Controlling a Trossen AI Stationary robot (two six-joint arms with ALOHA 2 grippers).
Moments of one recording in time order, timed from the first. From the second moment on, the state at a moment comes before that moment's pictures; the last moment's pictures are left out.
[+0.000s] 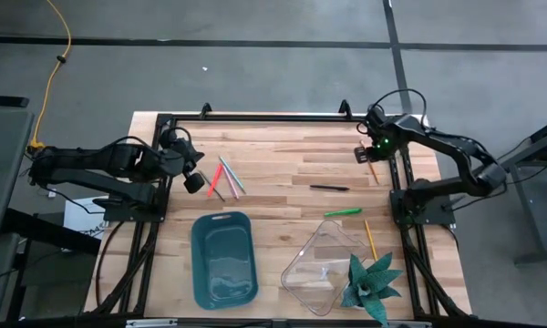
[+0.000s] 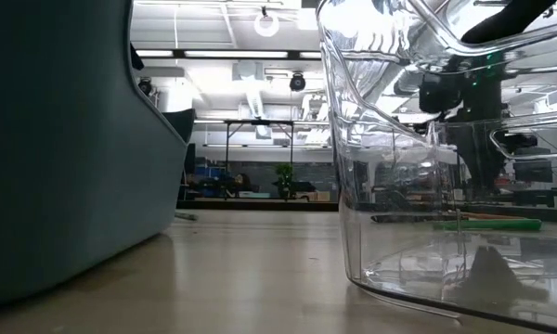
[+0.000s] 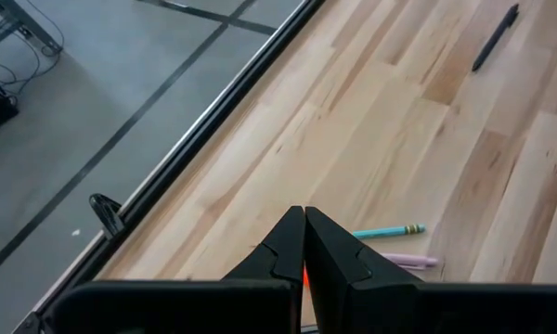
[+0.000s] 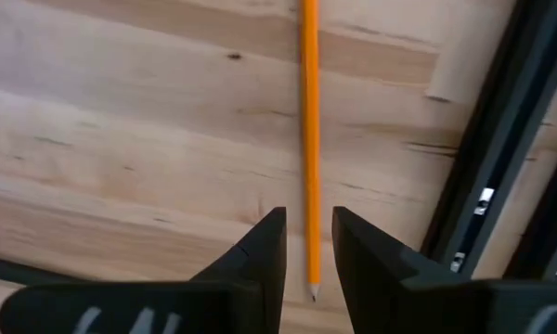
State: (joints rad) left arm 0.07 0.81 0.89 -0.92 -0.63 -0.30; right arm -0.94 1.29 0.75 -0.95 0.01 0.40
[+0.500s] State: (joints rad) left arm 0.07 0.81 0.89 -0.92 -0.62 -0.32; right arm -0.94 1.43 0.75 -0.90 0.00 0.38
